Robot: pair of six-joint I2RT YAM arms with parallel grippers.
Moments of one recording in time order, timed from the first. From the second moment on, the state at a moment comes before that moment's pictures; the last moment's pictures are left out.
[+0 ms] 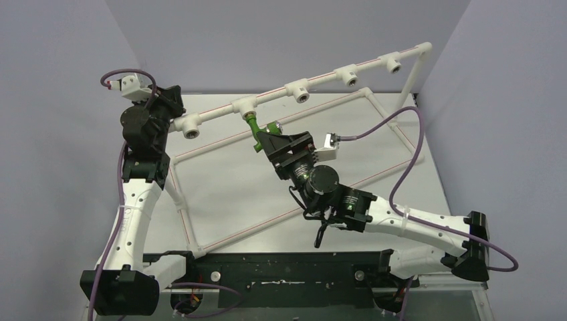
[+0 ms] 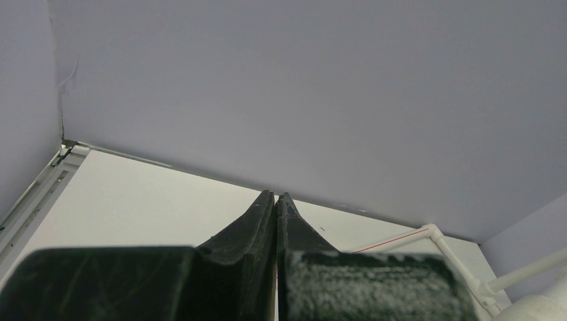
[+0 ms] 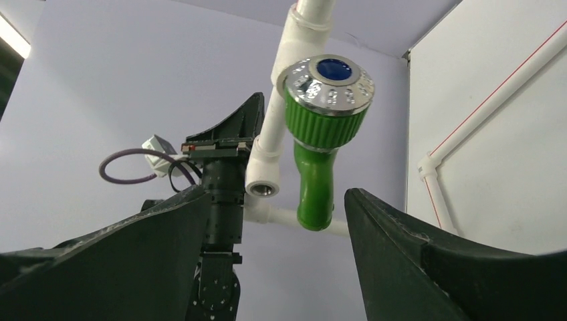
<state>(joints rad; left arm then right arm) -0.02 1.12 1.09 0.12 -0.03 -0.44 1.22 1.25 1.10 0.21 0.77 1.31</state>
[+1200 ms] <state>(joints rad) 0.03 1.14 1.09 0.13 0.06 -0.46 1.20 1.07 1.30 -0.16 0.11 -0.77</state>
